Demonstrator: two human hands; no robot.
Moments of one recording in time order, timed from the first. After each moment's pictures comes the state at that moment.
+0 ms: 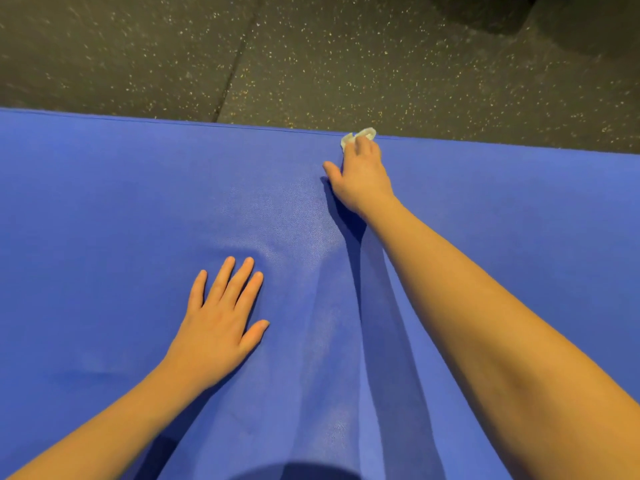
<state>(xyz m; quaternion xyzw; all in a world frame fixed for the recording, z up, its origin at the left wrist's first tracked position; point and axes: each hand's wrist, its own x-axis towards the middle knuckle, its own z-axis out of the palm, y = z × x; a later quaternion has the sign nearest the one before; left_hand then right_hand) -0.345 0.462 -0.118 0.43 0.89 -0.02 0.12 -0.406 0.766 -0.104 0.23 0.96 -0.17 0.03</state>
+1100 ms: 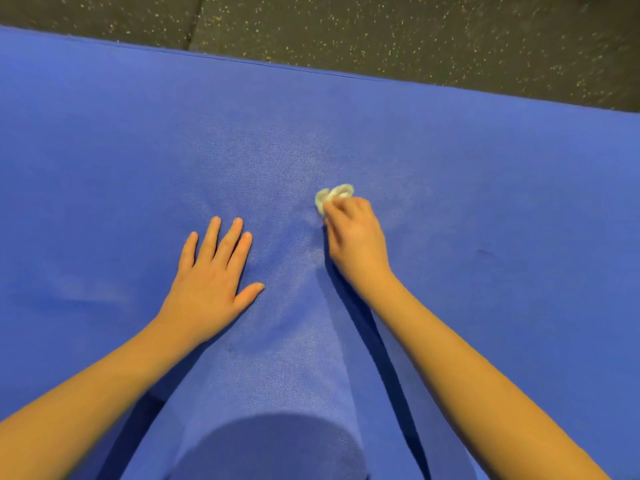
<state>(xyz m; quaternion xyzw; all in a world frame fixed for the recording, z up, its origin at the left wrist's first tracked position) -0.306 0.463 -0.109 0.43 0.89 -0.03 0.18 -0.237 0.697 -0.121 0.14 0.97 -0.18 -0.09</state>
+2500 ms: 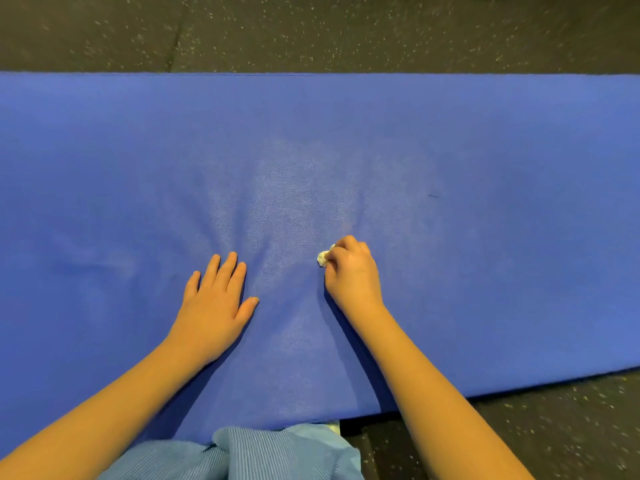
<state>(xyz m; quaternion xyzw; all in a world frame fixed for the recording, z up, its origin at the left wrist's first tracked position) -0.205 0.433 -0.073 0.37 0.89 -0.01 0.26 -0.102 0.637 -0.095 0.29 0.91 -0.27 -0.09</state>
